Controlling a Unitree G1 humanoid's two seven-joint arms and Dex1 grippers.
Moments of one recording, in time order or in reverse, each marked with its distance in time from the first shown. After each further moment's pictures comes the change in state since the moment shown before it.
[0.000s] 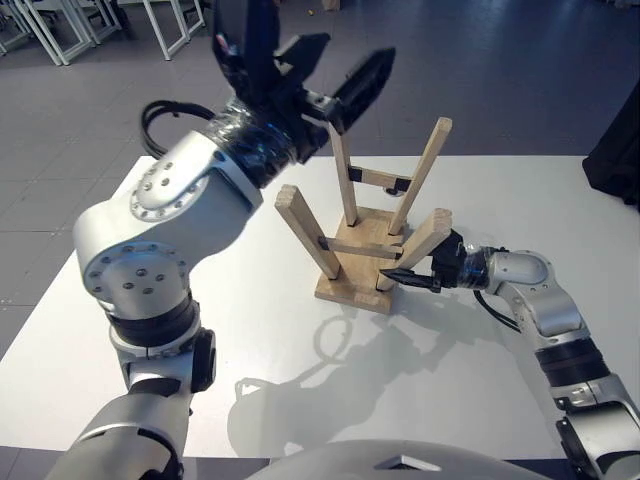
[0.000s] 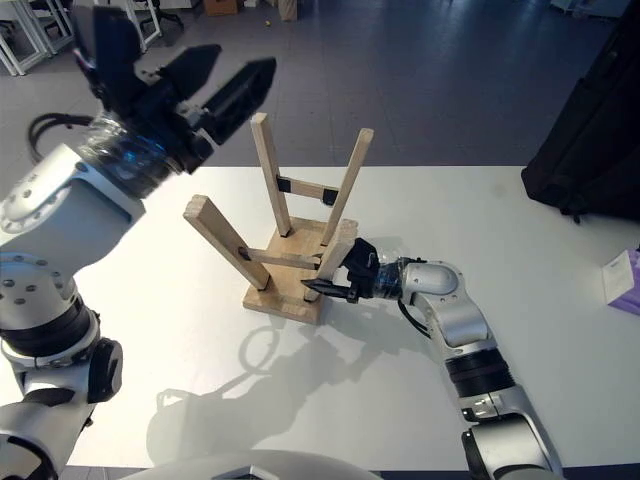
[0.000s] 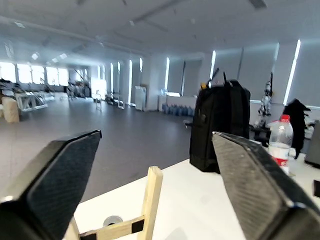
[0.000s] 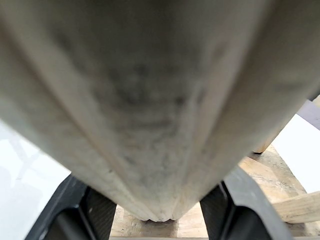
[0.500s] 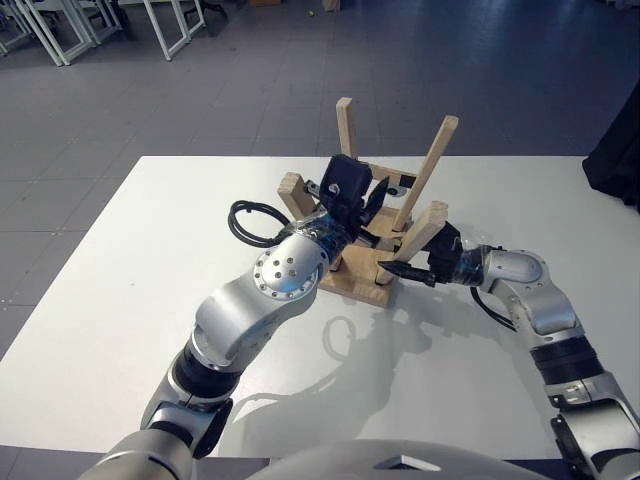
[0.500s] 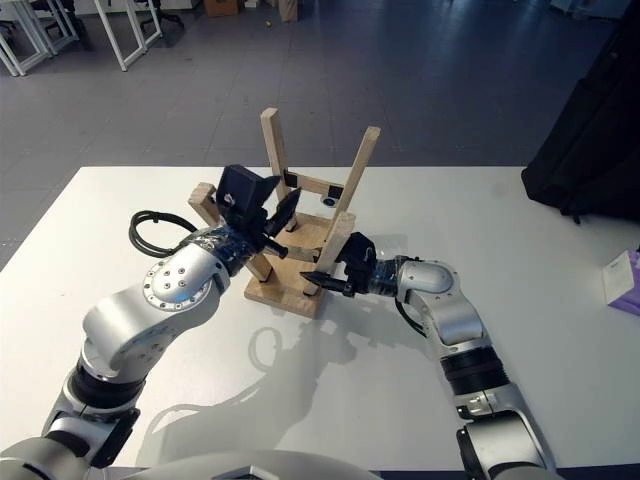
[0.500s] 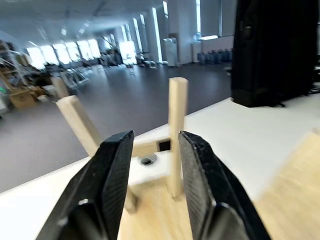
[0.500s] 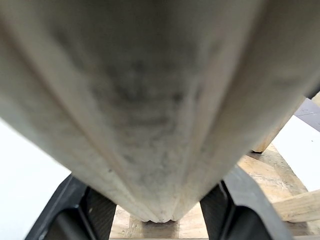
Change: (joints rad) left arm 0.274 -0.061 -0.451 -0.010 0.666 -0.175 -0.026; right arm -0.013 0.025 -0.001 0.017 -0.005 0.031 -0.059
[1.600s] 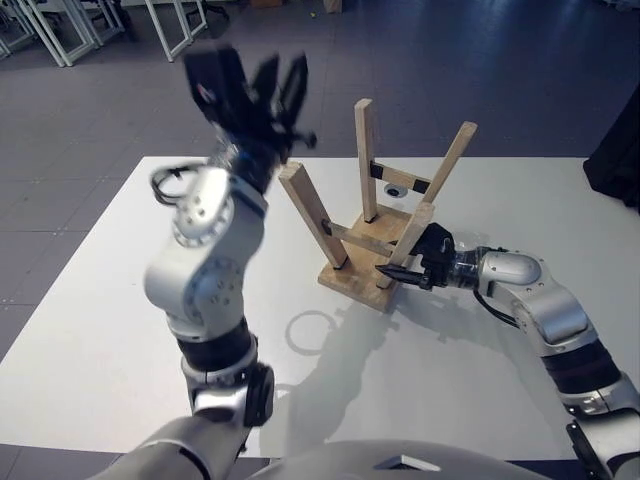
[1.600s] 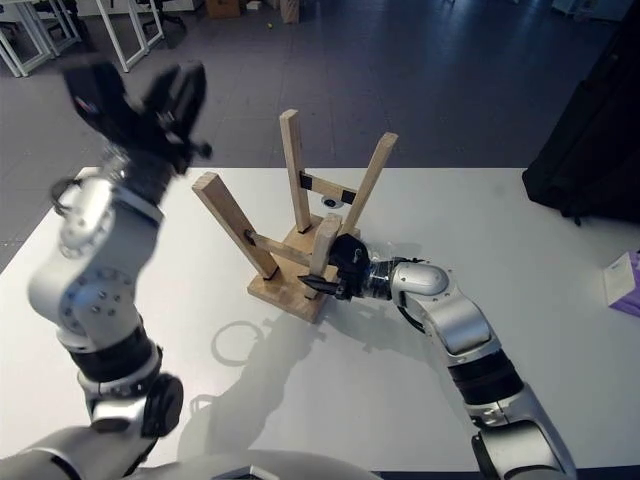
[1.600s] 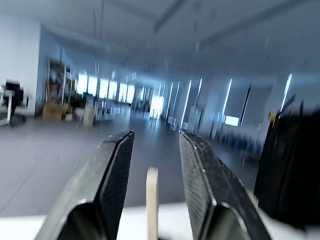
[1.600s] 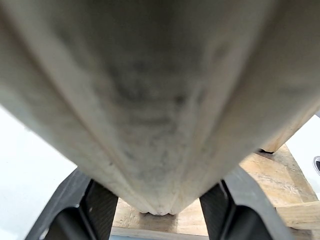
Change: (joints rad) left arm -0.244 -0.256 0.612 0.092 -0.079 0.040 -0.183; right arm 0.022 -0.086 0.089 -0.213 0.006 0.243 -0.161
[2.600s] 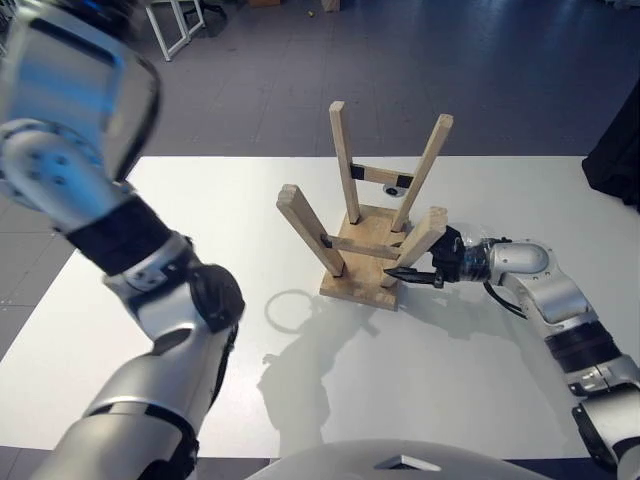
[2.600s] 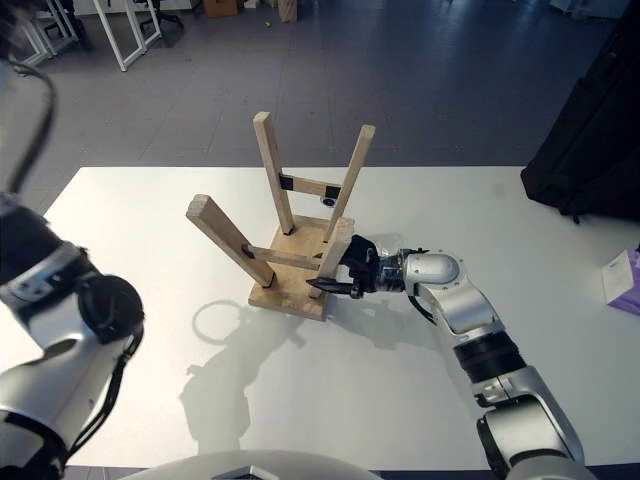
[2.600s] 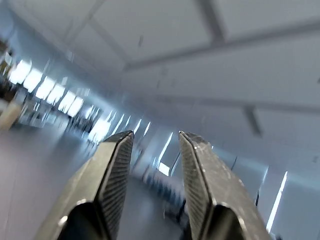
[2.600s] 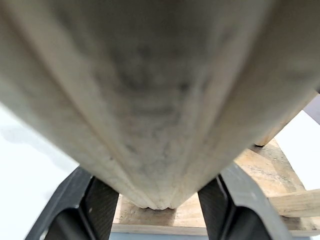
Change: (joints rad) left arm -0.402 0.274 0.448 0.456 -0.562 0.034 0.029; right arm -0.144 -0.028 0.049 0.364 0.020 -0.368 0.257
